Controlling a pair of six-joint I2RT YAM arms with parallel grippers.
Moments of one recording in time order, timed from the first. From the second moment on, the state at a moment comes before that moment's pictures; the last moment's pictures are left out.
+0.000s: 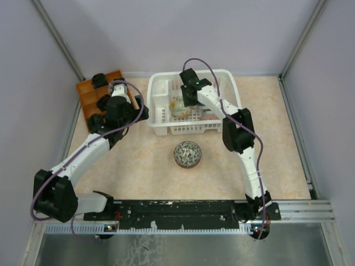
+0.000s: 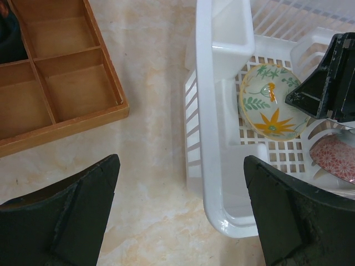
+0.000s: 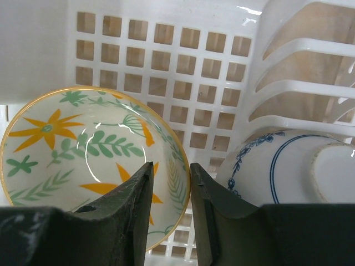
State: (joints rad) left arm -0.37 1.28 0.92 -0.06 -0.22 -0.43; right arm 0.51 2.36 2.17 -0.77 0.18 0.25
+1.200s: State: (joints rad) left arm -0.37 1.29 0.92 -0.06 -0.22 -0.43; right arm 0.49 2.23 1.94 -0.54 0.14 0.32
